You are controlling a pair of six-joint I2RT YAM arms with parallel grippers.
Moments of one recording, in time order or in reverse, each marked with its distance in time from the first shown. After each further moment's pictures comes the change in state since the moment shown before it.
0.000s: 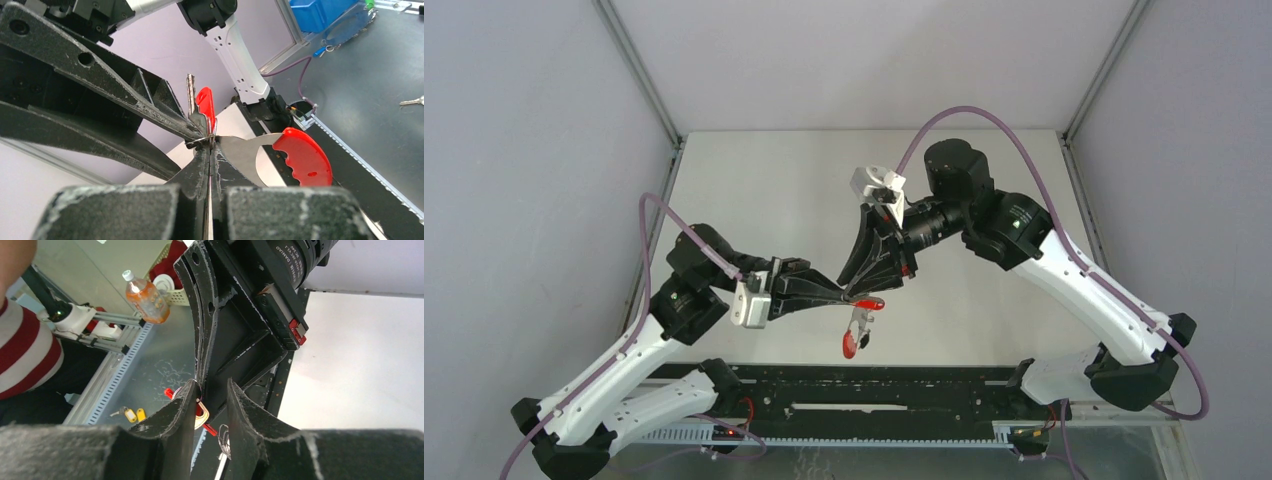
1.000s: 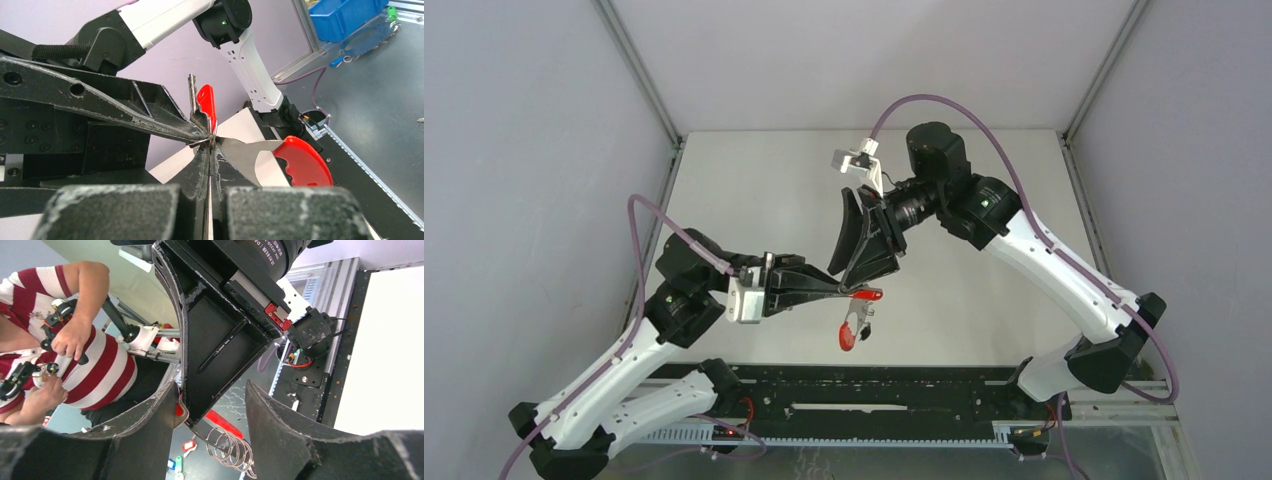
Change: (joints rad) left arm -0.003 -0.023 0.000 0.067 -0.071 -0.081; right arm -0.076 0.121 0.028 0.130 -0.198 0.326
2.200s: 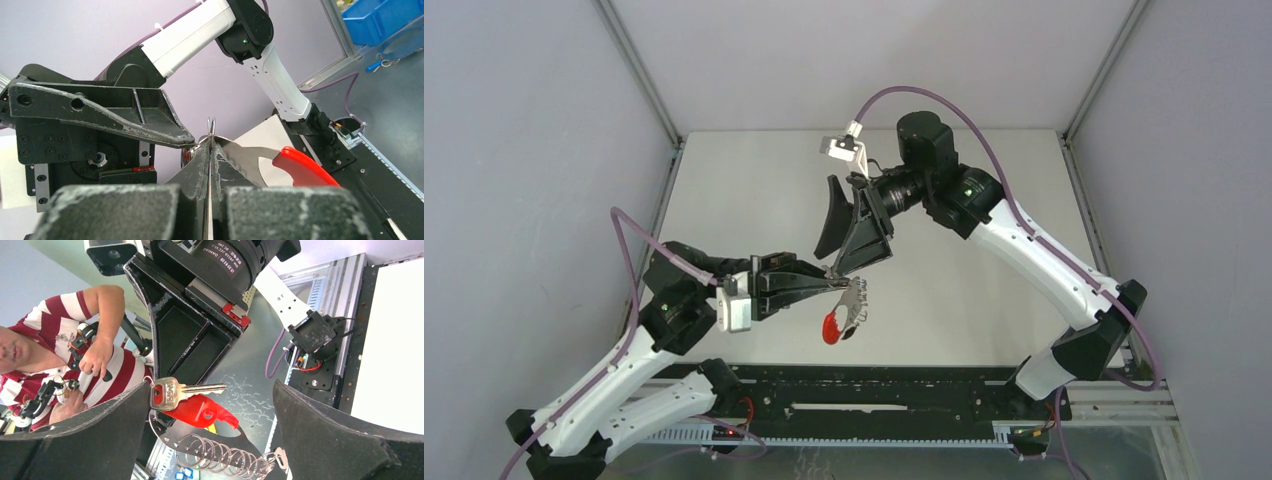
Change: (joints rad) left arm -0.008 -0.053 -0.040 0.105 -0.083 -0.001; right arm -0.032 0.088 0.053 0.125 -0.033 0.201
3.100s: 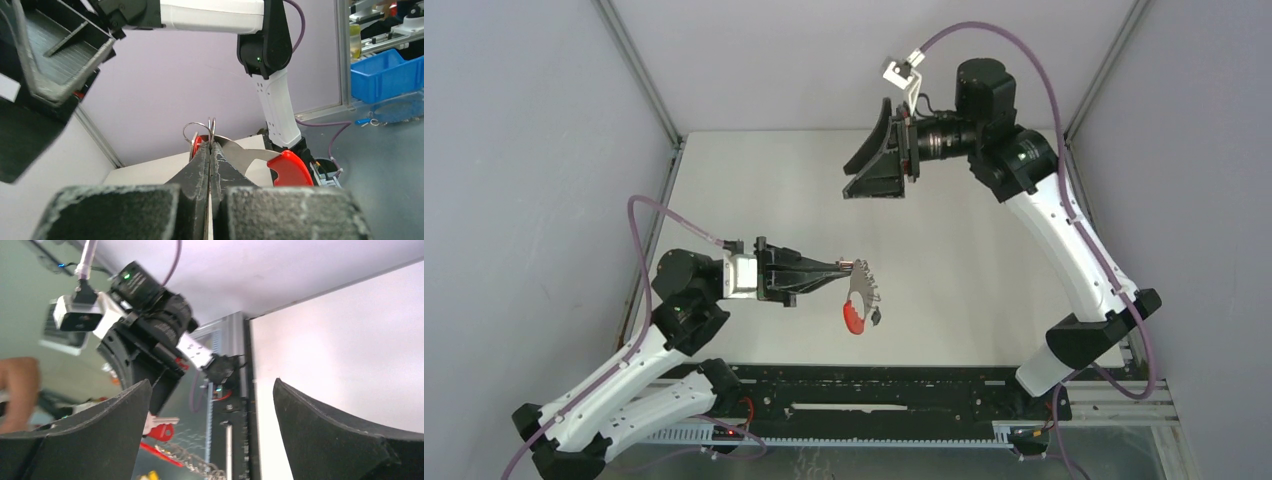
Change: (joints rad) left arm -0.007 -0.002 -0.089 0.150 -0.188 -0.340; right arm -0.202 0.021 0.223 -0.153 0.188 -0.084
